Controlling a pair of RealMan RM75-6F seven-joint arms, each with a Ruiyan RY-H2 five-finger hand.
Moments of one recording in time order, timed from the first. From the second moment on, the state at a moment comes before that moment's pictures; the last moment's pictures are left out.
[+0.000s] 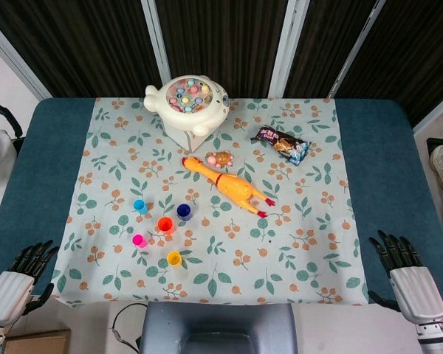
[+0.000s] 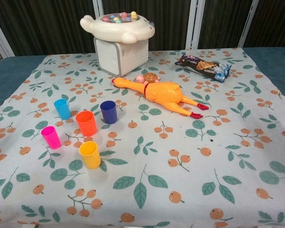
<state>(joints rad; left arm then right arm) -0.08 -1.24 0.11 -1.24 1.73 1.58 -0.19 -0.01 -1.07 -0.06 -1.71 -1.67 1.50 -0.17</state>
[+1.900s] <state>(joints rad) -0.84 -1.69 -0.27 -1.45 0.83 0.95 0.59 0.02 -1.05 -0.03 -1.71 -1.58 1.45 -0.11</state>
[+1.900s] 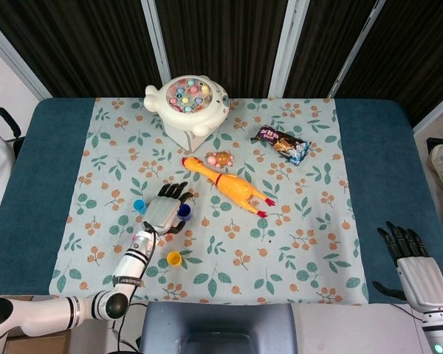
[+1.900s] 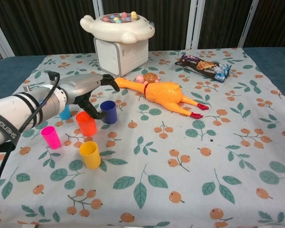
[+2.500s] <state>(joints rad) -0.89 -1.75 -0.24 -1.36 0.74 1.00 0.68 0.02 -1.03 -0.03 -1.70 -1.59 1.47 -0.07</state>
